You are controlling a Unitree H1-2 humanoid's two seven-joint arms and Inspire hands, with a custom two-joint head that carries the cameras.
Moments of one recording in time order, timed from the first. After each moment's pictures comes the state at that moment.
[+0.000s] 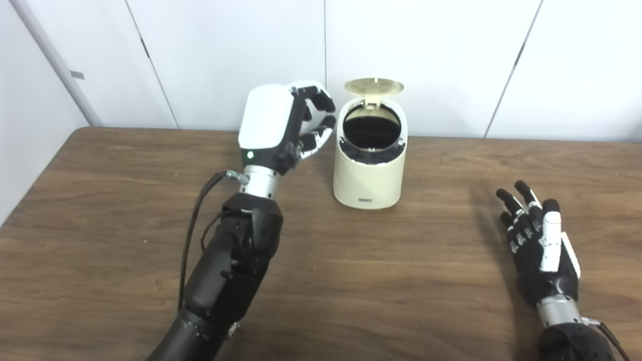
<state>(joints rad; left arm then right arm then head) -0.45 0.15 -0.22 -0.09 0.84 0.11 0.22 -0.05 -0.11 -0.16 -0.07 0.29 0.12 0.06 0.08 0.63</state>
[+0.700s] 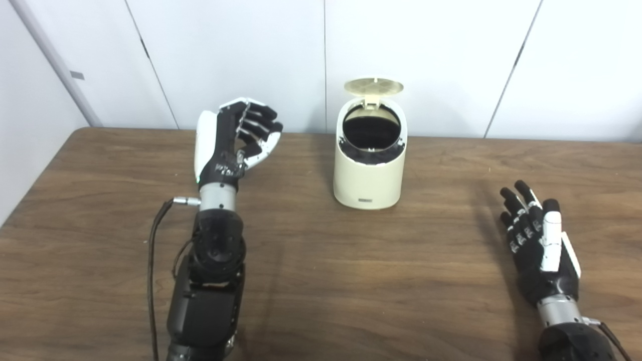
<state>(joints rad) -0.33 0.05 0.05 -0.19 0.44 0.28 0.13 -0.05 -0.11 -0.17 -0.07 0.30 0.11 0.07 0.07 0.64</state>
